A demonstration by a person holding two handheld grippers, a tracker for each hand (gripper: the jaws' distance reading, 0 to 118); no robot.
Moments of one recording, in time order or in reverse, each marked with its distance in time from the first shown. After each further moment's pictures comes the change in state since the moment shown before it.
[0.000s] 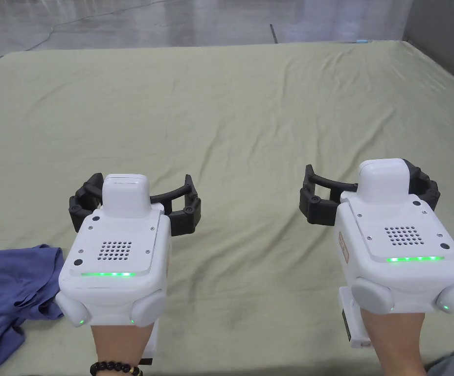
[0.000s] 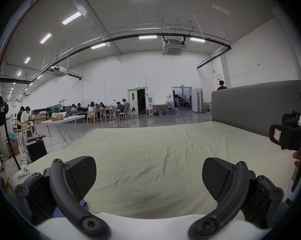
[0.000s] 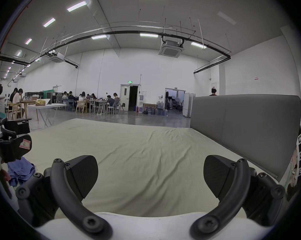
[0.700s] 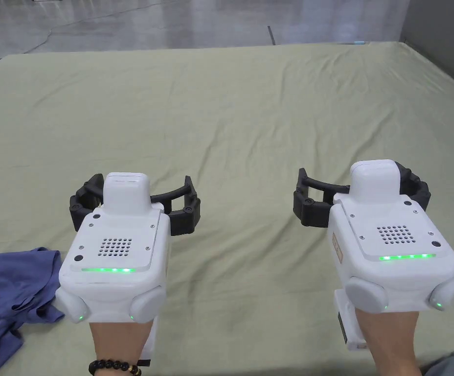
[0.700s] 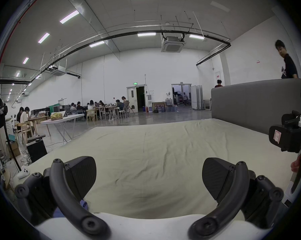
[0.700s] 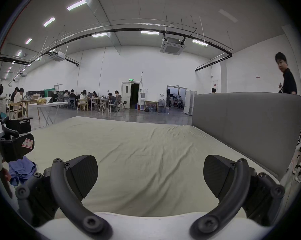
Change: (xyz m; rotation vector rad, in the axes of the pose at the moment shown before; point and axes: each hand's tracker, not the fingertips) left arm 0.004 0.004 -0.004 -0.025 -0.006 -0.011; right arm -0.001 0.000 -0.002 -0.025 0.015 0.000
